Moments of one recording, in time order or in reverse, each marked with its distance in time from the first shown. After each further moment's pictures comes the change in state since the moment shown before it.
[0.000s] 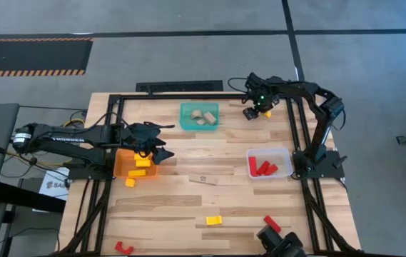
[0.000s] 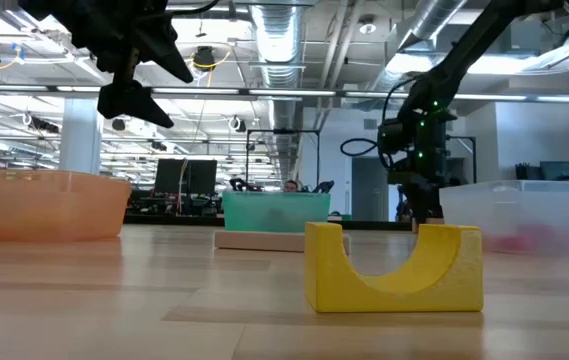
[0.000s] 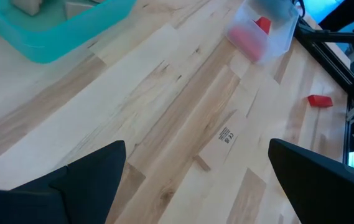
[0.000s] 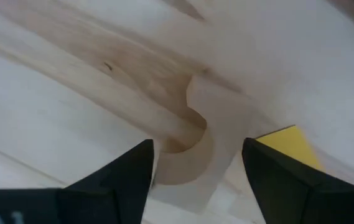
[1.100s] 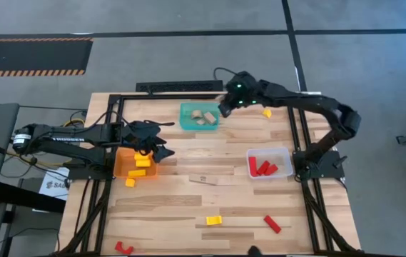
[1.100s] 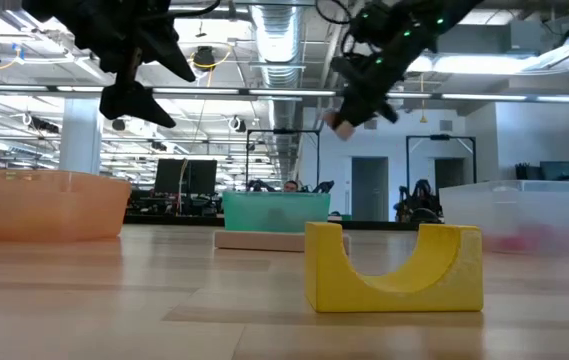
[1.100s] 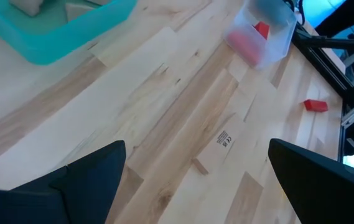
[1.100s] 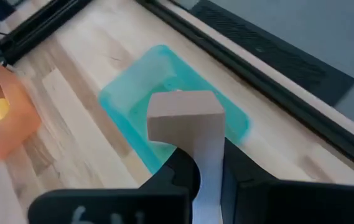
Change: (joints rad) left arm 0.028 0.000 0.000 0.011 0.029 -0.003; right arm 0.365 -0.280 0.099 0.378 -0.035 0.163
